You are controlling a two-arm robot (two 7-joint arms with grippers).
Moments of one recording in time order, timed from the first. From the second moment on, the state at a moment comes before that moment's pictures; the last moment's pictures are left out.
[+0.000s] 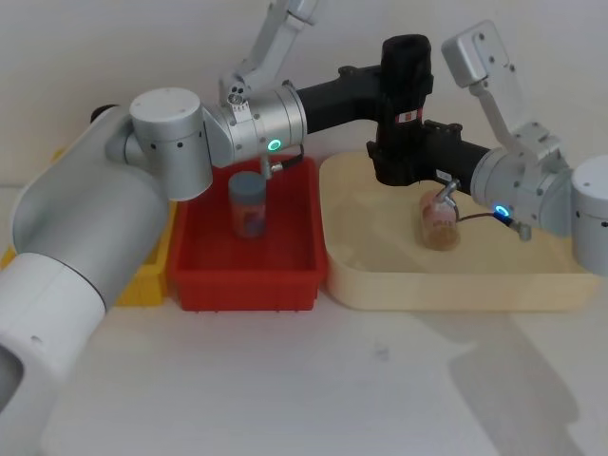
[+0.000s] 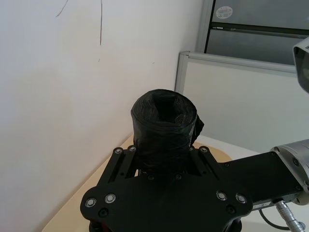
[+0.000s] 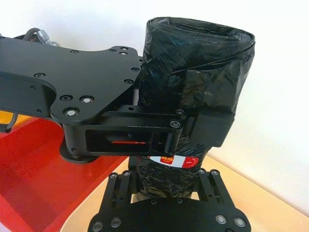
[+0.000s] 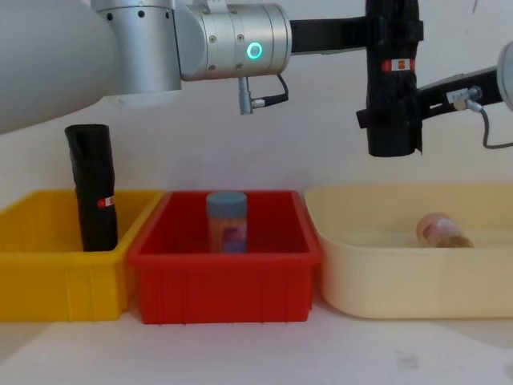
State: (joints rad) left arm -1.00 0.00 0.56 -0.82 -0.53 0.10 -0.76; right arm 0.62 0.37 -0.42 -1.46 0.22 0.48 0.38
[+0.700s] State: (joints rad) left arm -1.00 0.00 0.56 -0.82 -0.53 0.10 -0.76; right arm 0.63 0.36 -0.43 -1.46 0.22 0.48 0.38
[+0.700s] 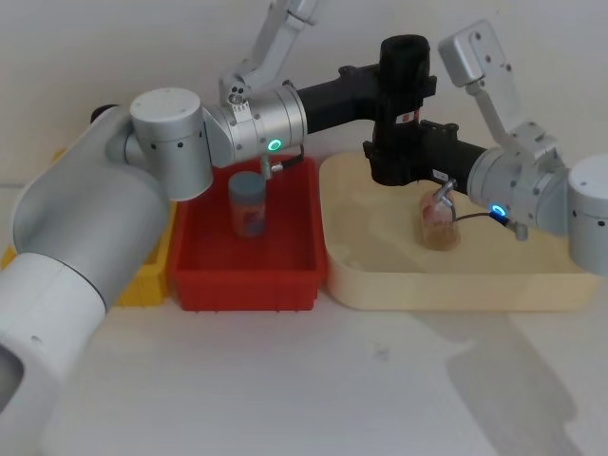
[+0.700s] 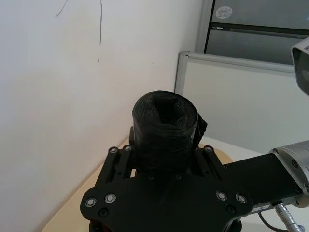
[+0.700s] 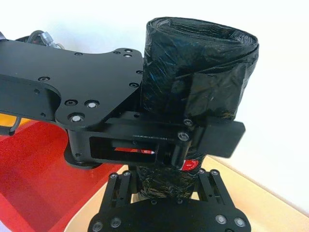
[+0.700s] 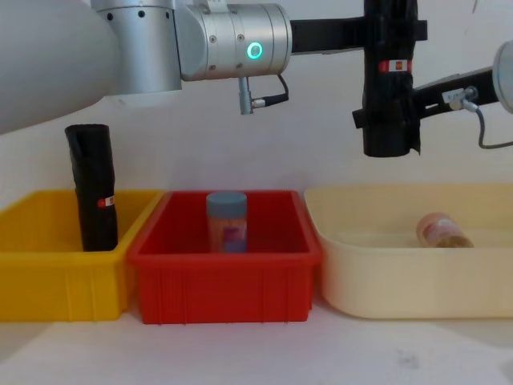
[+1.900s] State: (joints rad) left arm -1.00 0.00 0.56 -0.82 -0.53 0.10 -0.76; right arm 0.63 0.35 -0.26 -1.38 0.22 0.62 0.23
